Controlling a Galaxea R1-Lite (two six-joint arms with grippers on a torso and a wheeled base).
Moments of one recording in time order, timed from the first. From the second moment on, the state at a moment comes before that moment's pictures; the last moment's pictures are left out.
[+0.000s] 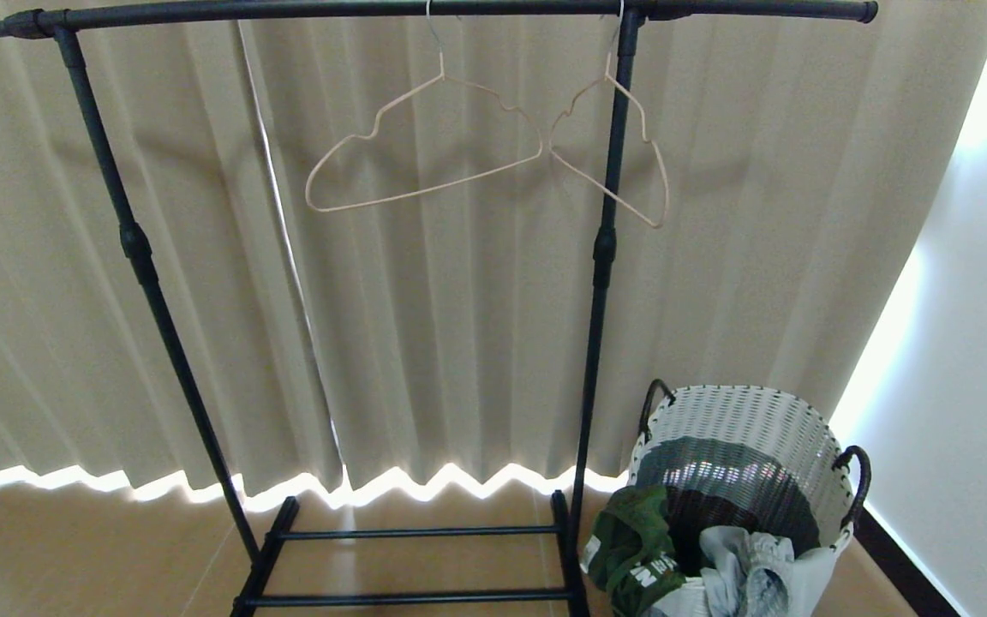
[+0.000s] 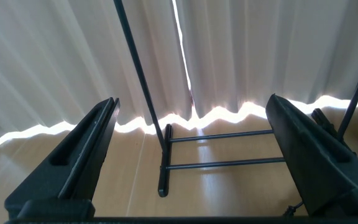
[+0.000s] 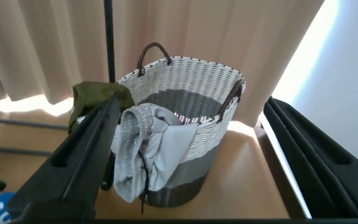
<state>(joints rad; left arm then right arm) -0.01 0.00 -0.02 0.10 0.09 0.21 0.01 0.05 -0.10 0.14 -0.01 -0.10</state>
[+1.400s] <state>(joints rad) -0.01 0.00 -0.02 0.10 0.09 0.21 0.10 1.26 -0.21 -0.14 -0.08 -0.53</state>
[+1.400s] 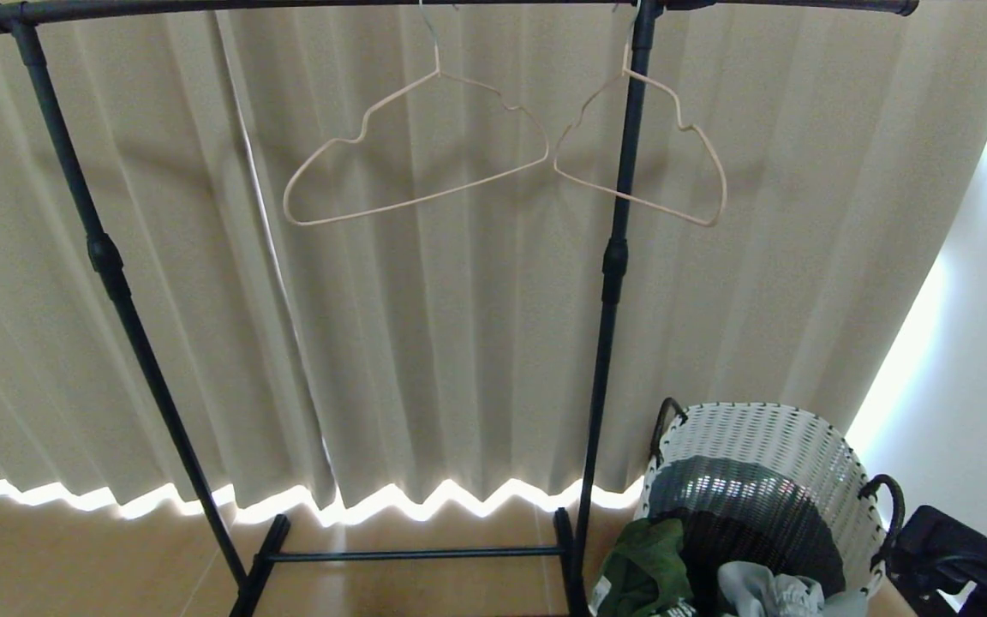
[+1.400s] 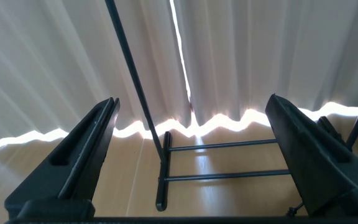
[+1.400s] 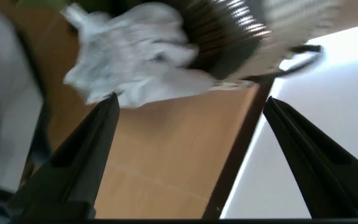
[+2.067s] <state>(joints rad) -0.01 0.00 -0.02 0.10 0.09 0.21 0.23 1.72 -0.20 -0.45 -0.17 -0.54</state>
